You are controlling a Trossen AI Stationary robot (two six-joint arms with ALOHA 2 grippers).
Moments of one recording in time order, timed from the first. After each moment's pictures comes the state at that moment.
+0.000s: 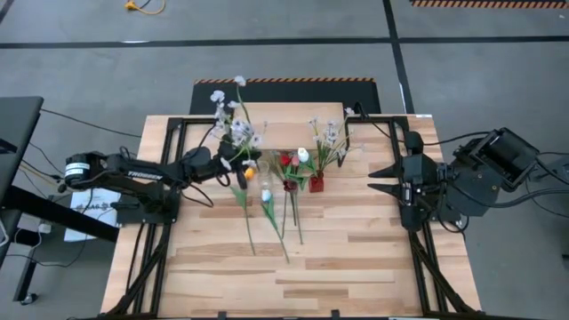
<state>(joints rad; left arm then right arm) 0.24 1.22 0.38 0.83 -0.13 -0.11 0.74 1.51 2.33 -1.57 0.76 0.44</state>
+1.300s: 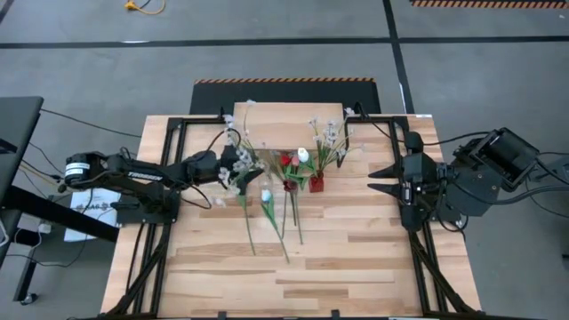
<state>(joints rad) 0.24 1.22 0.37 0.66 -0.08 -0.25 0.74 1.51 2.33 -1.57 0.76 0.47</state>
